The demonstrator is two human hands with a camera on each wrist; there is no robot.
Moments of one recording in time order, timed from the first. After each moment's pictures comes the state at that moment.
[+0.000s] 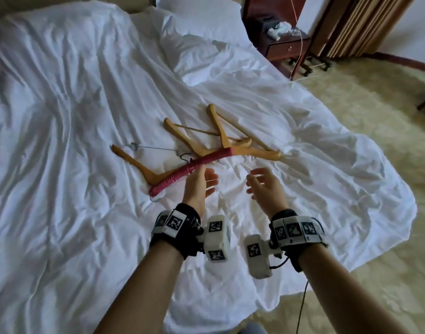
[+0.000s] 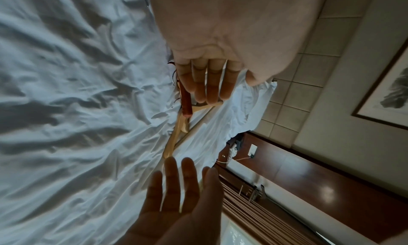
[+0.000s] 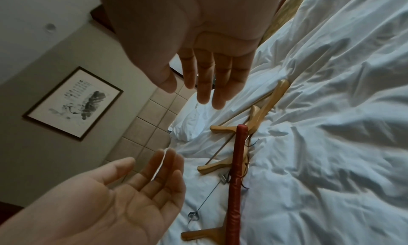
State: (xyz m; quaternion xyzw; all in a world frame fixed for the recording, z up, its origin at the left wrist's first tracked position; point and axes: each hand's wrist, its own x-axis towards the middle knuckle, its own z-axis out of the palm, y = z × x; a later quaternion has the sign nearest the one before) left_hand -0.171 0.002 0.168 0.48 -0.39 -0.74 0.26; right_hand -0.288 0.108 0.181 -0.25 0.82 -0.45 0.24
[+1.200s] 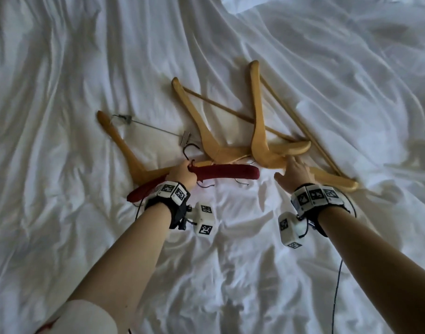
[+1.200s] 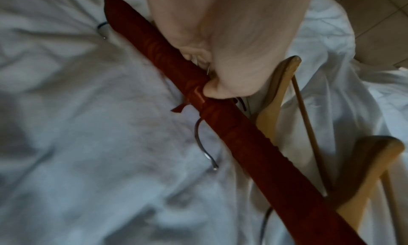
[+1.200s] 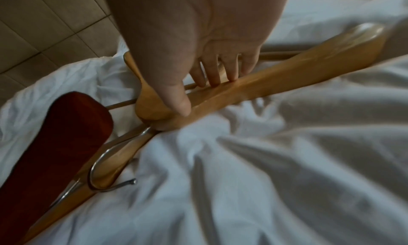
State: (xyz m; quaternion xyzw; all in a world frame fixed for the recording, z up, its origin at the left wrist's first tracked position) left_hand -0.299 -0.205 -0.067 0.70 -0.59 -0.39 -0.10; right_hand -0.563 -0.112 -0.067 -0.43 0.84 0.01 0.32
